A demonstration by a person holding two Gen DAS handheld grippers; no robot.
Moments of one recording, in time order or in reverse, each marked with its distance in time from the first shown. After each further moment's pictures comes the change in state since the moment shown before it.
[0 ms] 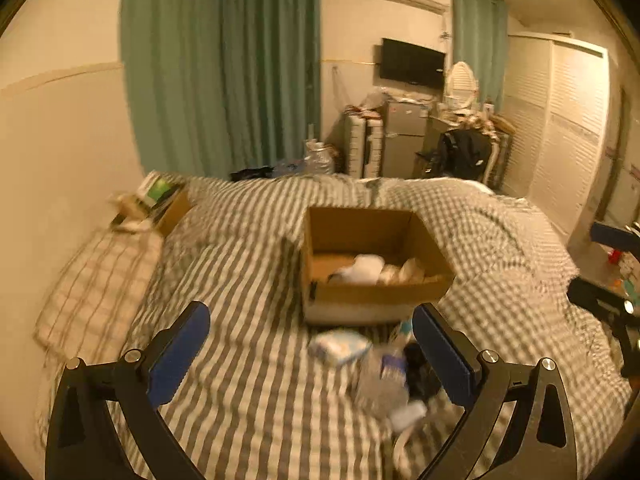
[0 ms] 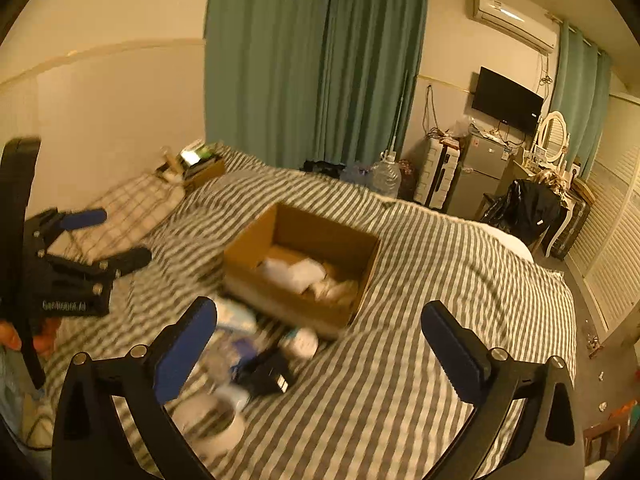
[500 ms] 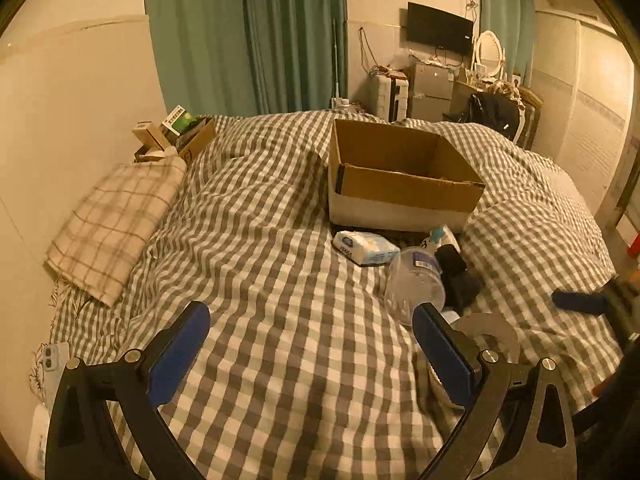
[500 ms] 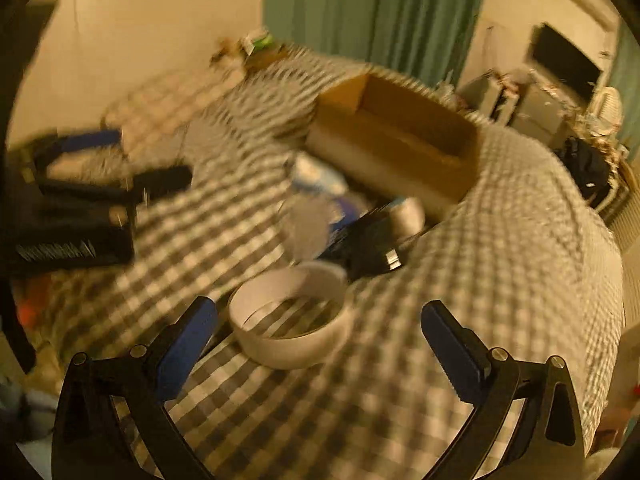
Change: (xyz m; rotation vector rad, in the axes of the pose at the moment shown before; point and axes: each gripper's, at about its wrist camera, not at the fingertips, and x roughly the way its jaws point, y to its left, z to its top) left arm 0.016 0.002 -0.086 -0.026 0.129 0.080; right arm 0.070 0.094 -0.110 -0.108 0.295 0.149
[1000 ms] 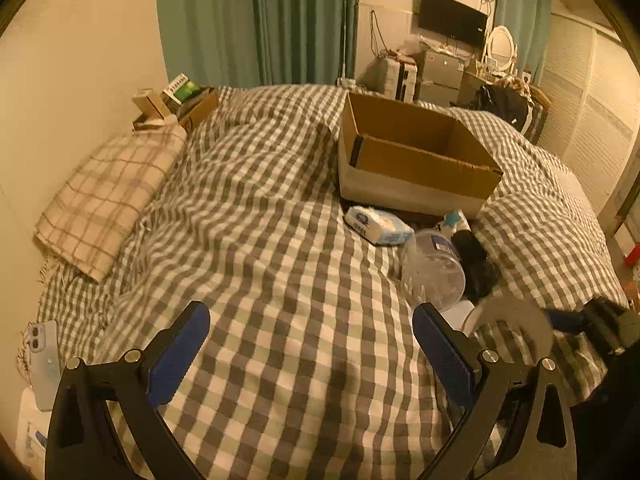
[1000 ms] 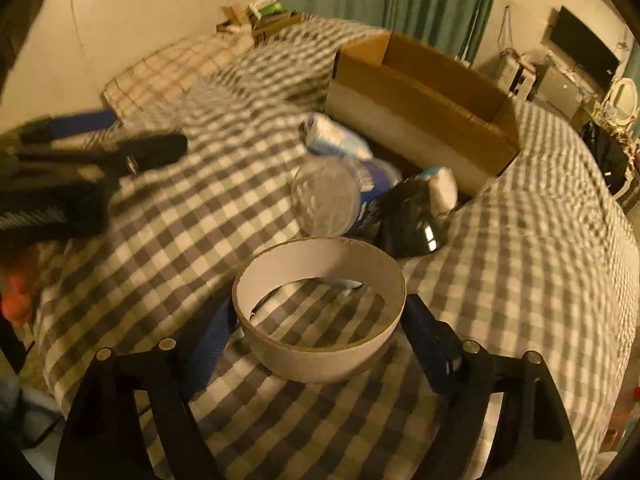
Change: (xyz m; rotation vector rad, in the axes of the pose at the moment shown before) left arm 0.022 0.013 -0.010 -0.051 0.090 -0.023; right arm 0.027 0.004 -0.004 0.014 0.052 0.031
